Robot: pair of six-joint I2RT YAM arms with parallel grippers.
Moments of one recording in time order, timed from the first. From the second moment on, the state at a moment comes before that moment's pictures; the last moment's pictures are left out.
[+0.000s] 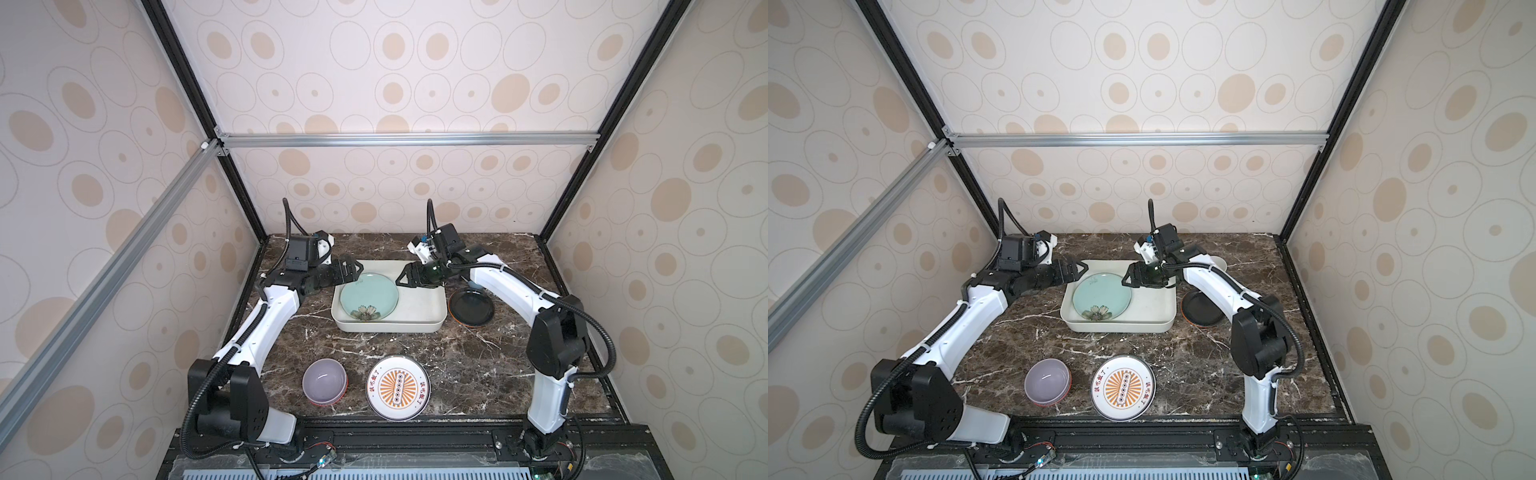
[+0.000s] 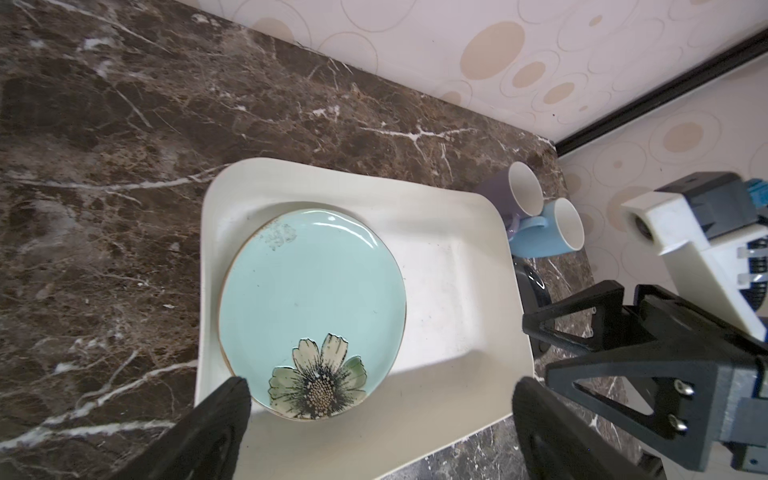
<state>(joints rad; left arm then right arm) -0.19 1.42 1.21 -0.51 0.36 -0.38 0.52 1.87 1.65 -0.72 -0.52 0.35</state>
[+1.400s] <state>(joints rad) -0.73 1.33 0.87 -0.85 0.18 -0.53 0.82 1.41 0.84 -0.68 -0.29 0.63</state>
